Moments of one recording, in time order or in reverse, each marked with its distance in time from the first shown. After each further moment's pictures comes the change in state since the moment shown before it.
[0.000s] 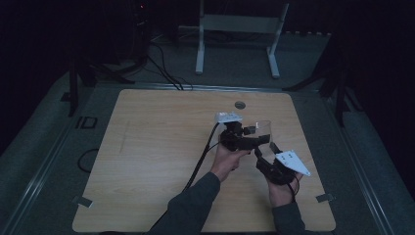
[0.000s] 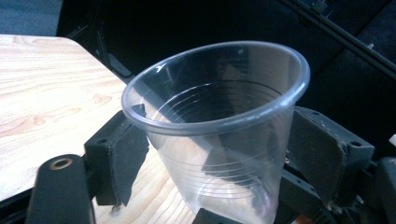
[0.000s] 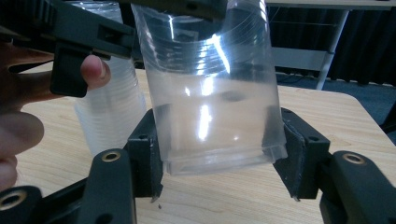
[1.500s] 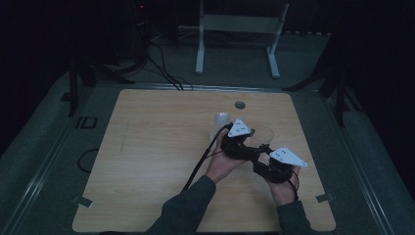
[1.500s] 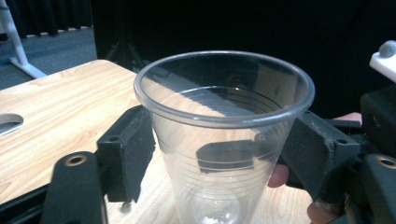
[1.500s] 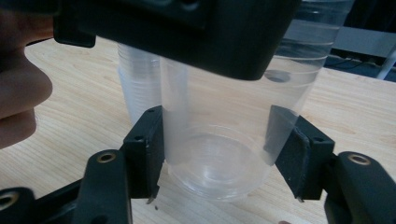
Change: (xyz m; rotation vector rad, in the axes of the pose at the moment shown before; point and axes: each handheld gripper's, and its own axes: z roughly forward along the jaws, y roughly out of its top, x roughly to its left) left arm -0.027 -0.008 -0.008 0.089 0.151 0.342; right arm -0.004 0.003 0.009 0.125 0.195 -0.076
